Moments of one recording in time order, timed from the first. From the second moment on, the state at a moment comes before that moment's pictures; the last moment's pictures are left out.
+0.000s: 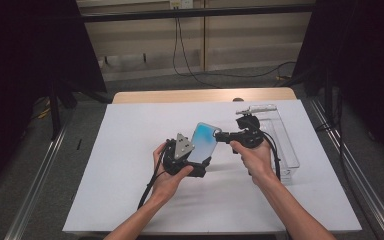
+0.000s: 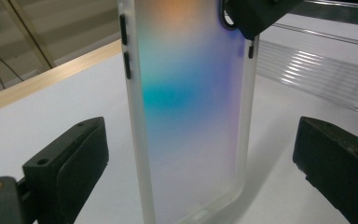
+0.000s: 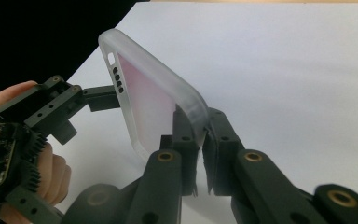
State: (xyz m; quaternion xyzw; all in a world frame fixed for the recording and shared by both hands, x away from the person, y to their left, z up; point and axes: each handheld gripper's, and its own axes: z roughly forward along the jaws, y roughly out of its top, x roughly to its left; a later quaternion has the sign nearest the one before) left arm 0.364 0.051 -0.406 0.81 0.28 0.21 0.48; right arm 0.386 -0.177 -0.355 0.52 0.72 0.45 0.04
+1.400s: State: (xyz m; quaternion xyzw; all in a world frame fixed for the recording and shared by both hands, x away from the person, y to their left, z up) left arm 0.342 0.129 -0.423 0.72 0.33 0.25 0.55; right arm 0.368 -0.221 -0.363 0.53 0.70 0.46 0.10
